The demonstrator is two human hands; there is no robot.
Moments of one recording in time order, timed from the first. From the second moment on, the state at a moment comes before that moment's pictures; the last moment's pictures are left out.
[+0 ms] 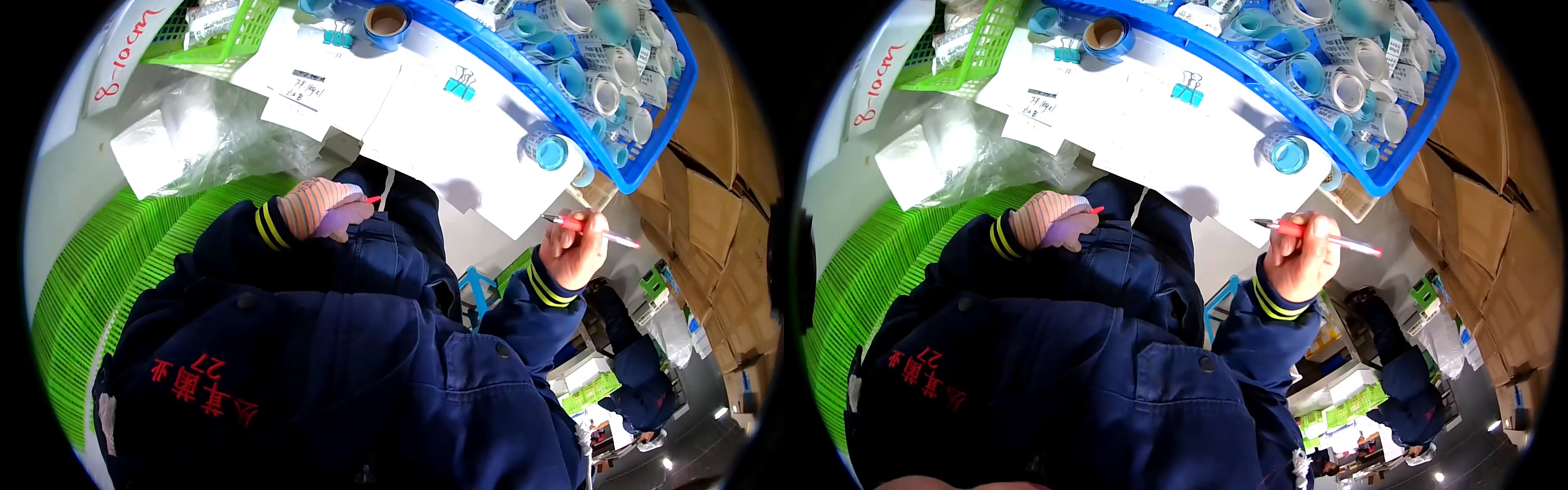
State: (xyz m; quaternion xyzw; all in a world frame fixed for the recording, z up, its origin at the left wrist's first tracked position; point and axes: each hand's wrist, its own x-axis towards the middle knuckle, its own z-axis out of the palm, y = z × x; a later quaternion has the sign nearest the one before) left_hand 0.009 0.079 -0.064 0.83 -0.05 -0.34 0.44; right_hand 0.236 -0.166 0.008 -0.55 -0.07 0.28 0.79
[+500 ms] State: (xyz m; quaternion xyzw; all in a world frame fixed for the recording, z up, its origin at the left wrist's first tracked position) left_hand 0.006 0.066 -0.066 0.67 0.23 -0.38 0.59; right_hand 0.250 -0.082 0.120 -0.48 -0.52 0.36 0.61
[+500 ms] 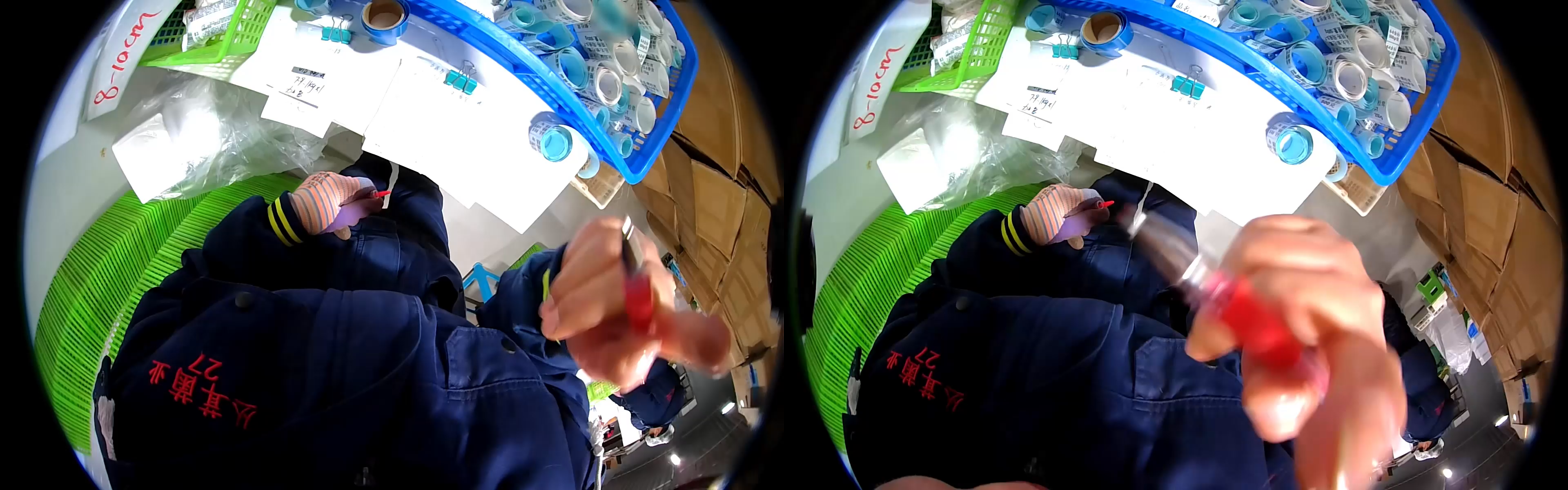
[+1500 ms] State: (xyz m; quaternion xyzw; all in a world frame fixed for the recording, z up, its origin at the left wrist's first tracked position) left_hand 0.027 0.063 -0.048 0.61 0.30 -0.46 0.57; right_hand 0.248 -0.115 0.150 -0.56 -0.64 0.20 0.48
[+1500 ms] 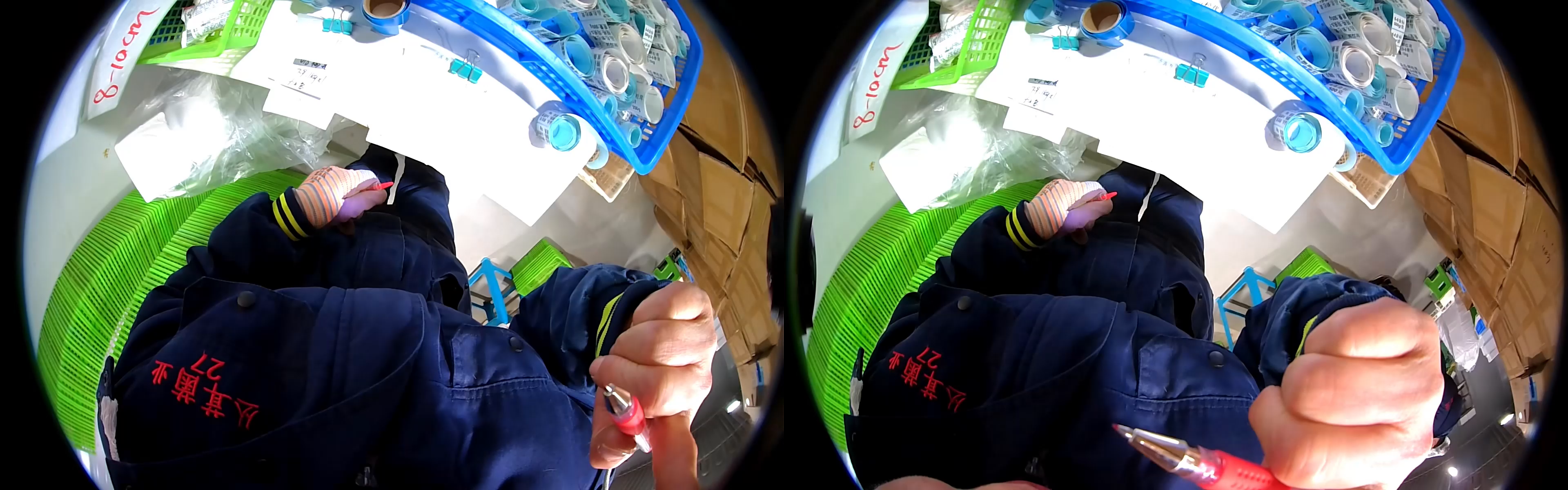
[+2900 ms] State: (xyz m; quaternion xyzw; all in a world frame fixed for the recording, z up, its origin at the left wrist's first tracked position) left_hand 0.045 0.054 -0.053 0.38 0.40 -0.34 0.77; right_hand 0.172 -0.095 -0.041 -0.61 -0.06 0.47 0.64
